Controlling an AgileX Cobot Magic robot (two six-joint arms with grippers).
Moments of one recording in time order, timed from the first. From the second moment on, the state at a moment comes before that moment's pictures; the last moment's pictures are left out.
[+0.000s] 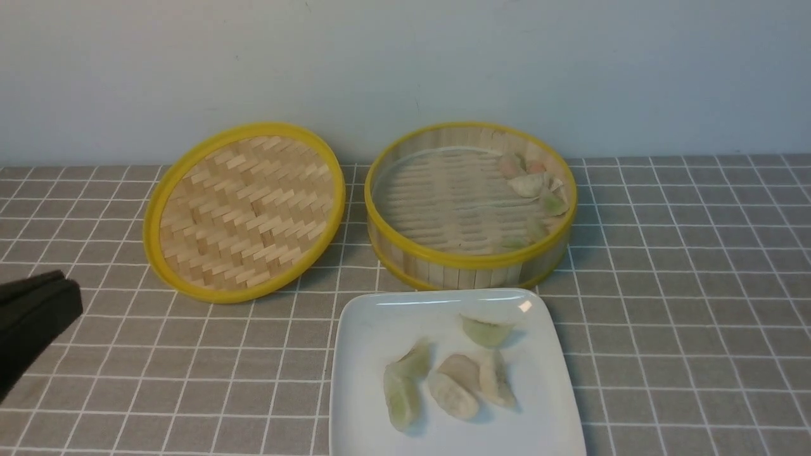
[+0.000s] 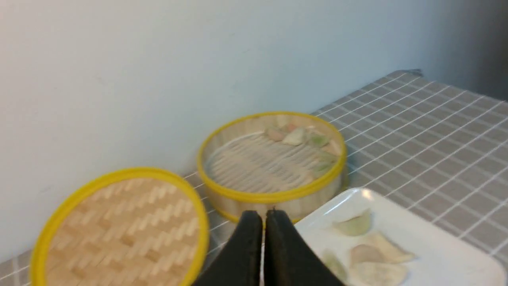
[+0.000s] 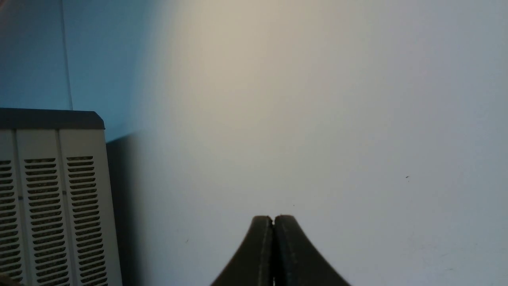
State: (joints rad) right arm 0.60 0.01 -0.44 0.03 0.14 0.19; left arm -0.48 0.33 -0.55 -0.06 0.45 0.17
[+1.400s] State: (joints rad) right arm 0.60 0.01 -0.44 0.03 0.14 0.19; left arm -0.06 -0.01 0.03 -0.13 0.38 0.22
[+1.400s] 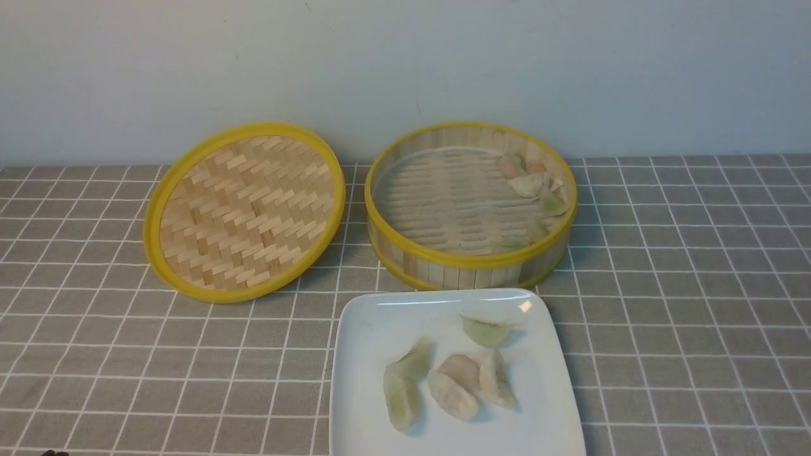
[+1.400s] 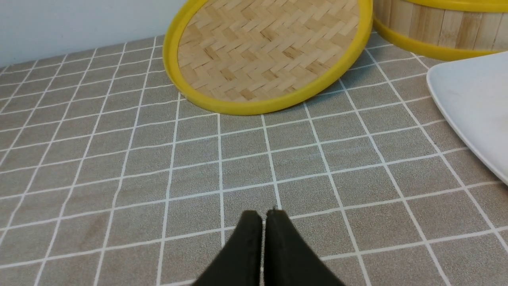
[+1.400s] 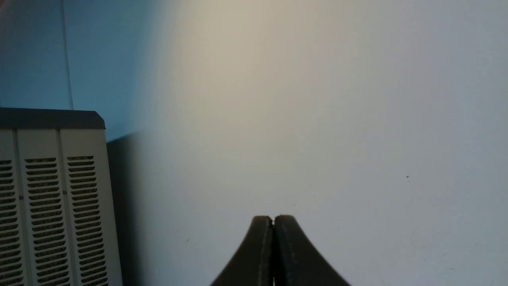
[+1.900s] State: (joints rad) right arm 0.41 -0.01 -0.30 -0.11 0.37 0.12; left arm -0.06 -0.01 0.03 -0.13 0.38 0.22
